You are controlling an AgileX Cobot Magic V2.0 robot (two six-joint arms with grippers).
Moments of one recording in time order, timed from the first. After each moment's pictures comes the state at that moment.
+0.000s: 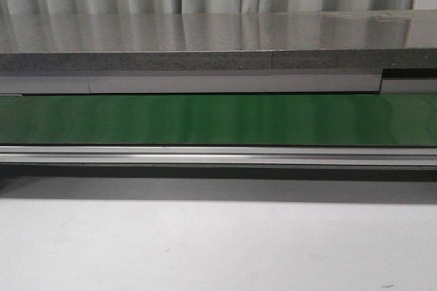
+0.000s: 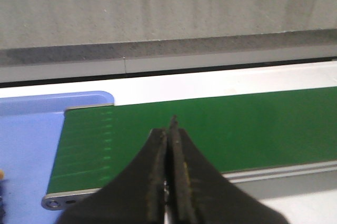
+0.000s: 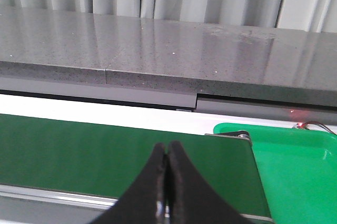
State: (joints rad) left arm -0.13 0.44 -0.42 -0.25 0.29 0.25; right arm -0.01 0.08 -0.29 0.10 0.32 -0.11
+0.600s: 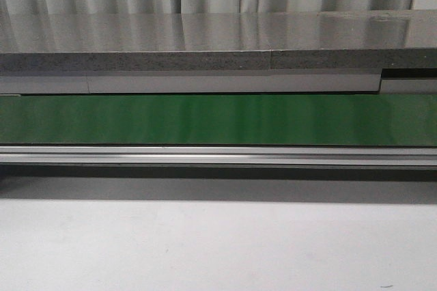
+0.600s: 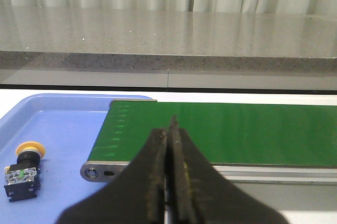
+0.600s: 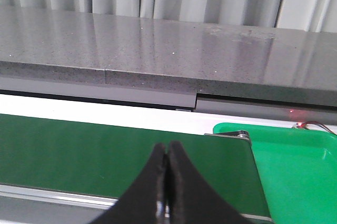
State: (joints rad) left arm -0.08 0.09 -0.04 -0.03 0.08 0.00; right arm -0.01 0.08 -0.29 0.10 0.32 -0.11
